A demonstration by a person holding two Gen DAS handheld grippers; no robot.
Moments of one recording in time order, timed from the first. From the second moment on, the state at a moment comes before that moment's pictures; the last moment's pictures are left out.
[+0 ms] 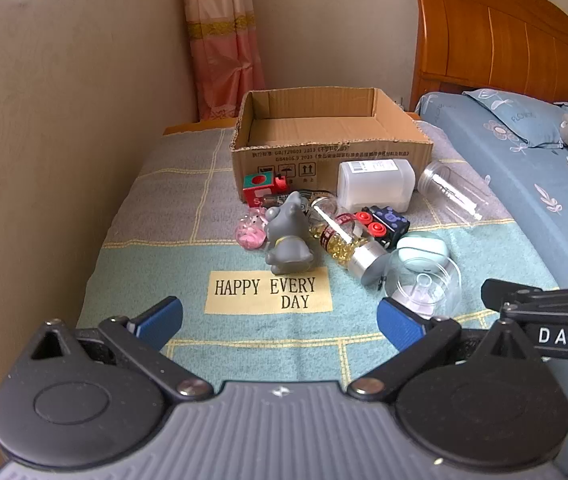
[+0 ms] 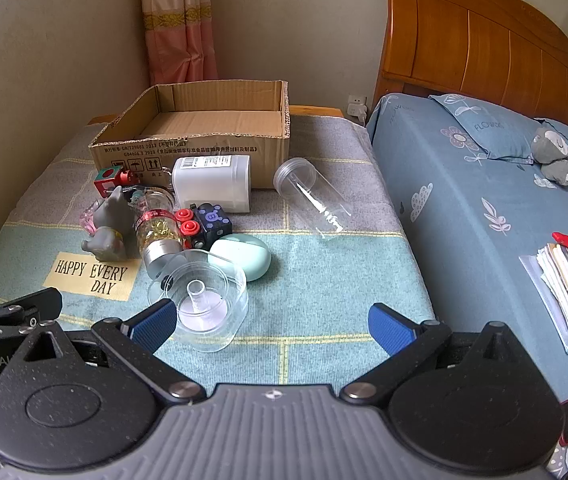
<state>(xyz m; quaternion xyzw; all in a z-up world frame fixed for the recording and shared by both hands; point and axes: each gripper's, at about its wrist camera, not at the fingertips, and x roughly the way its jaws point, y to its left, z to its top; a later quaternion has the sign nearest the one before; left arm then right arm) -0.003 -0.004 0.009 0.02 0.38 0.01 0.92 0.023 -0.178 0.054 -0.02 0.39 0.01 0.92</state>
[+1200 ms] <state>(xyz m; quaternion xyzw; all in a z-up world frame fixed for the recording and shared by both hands) 0.005 -0.004 0.012 0.03 0.38 -0.01 0.93 0.031 -0.176 0.058 -0.04 0.38 0.01 0.92</state>
